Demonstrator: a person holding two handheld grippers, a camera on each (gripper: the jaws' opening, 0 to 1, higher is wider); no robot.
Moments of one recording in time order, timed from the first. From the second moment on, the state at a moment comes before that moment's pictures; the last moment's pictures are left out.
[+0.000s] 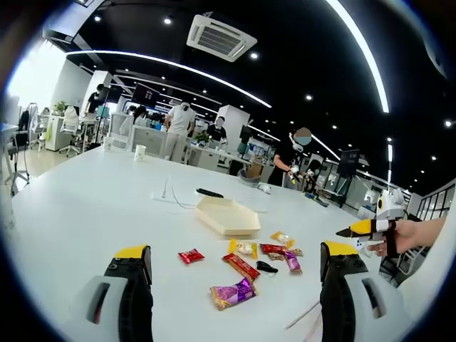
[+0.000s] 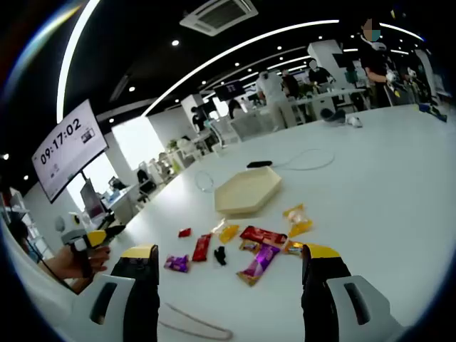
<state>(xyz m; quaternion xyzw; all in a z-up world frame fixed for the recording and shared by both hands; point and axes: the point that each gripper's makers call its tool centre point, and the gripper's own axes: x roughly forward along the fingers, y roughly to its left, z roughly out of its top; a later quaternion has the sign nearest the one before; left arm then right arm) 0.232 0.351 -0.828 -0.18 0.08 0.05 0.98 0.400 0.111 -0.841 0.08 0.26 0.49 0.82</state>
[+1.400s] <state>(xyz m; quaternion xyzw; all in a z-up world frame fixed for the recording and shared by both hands) 0.222 0.340 -0.834 -0.18 0.09 0.05 0.98 0.389 0.106 -0.852 0.05 0.27 0.52 0.81</state>
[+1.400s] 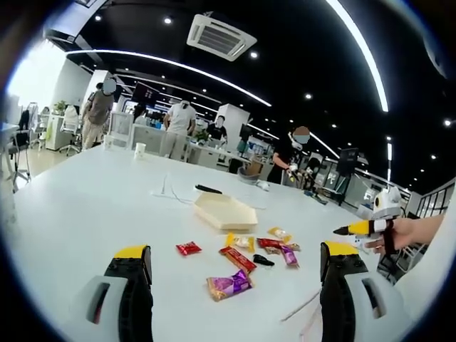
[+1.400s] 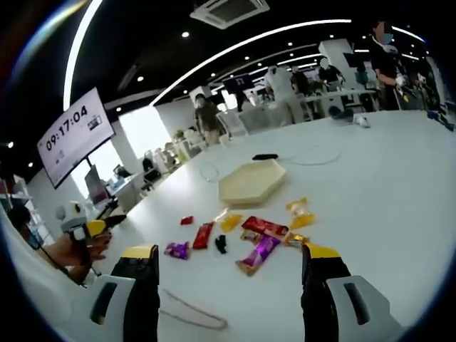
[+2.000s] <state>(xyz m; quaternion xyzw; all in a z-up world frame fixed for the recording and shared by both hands) 0.237 0.288 -0.851 -0.19 0.11 -0.05 0.97 0.388 0.097 -0.872 0.06 0.30 0.51 0.80</state>
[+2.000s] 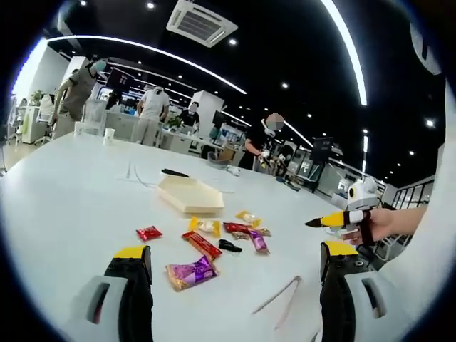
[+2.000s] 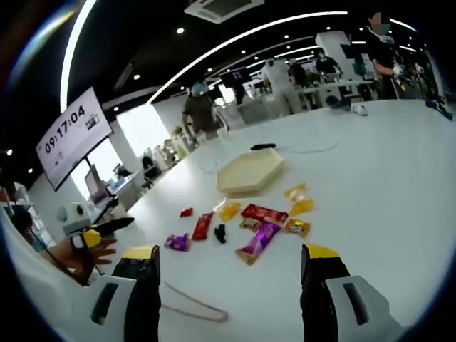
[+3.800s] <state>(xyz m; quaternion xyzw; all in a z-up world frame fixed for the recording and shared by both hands) 0.240 0.235 -0.875 -0.15 0.15 -0.11 0.97 0.368 0.103 -0.877 0.04 0.32 0.53 0.78</state>
